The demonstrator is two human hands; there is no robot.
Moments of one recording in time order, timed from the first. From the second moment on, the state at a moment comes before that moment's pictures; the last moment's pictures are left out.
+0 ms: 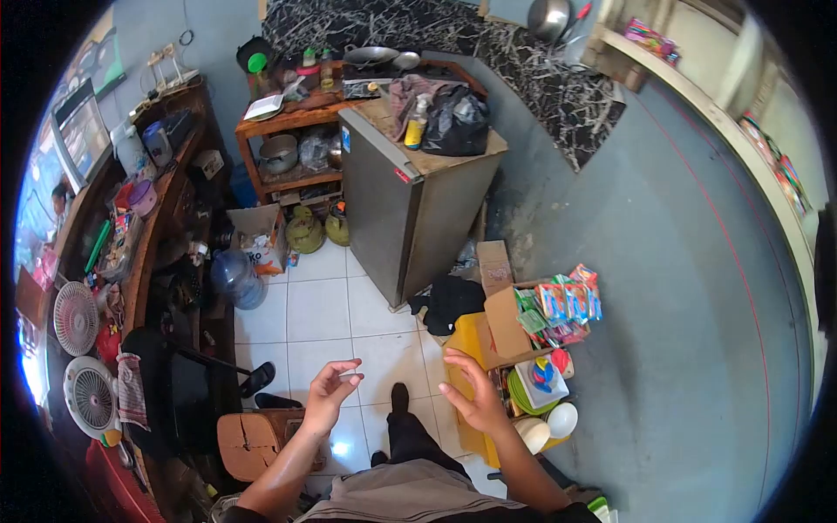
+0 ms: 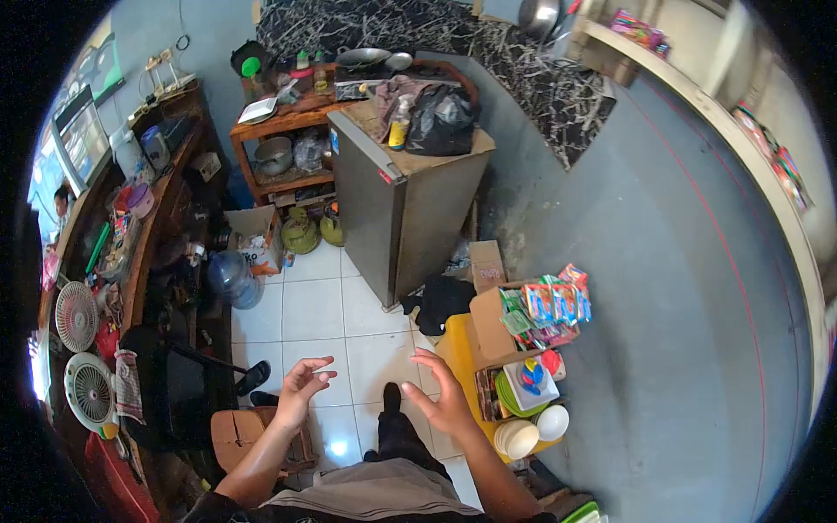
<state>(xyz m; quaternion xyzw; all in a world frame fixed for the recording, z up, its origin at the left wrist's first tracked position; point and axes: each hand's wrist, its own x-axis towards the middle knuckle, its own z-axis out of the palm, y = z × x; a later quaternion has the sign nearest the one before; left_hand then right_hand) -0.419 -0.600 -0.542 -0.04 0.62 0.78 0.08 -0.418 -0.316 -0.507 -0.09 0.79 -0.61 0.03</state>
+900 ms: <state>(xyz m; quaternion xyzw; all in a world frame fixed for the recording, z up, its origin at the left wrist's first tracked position) -0.675 -0.788 -0.525 -0.21 0.58 0.79 -0.06 -0.792 -0.553 -0.507 -0.21 0.71 -0.64 0.19</state>
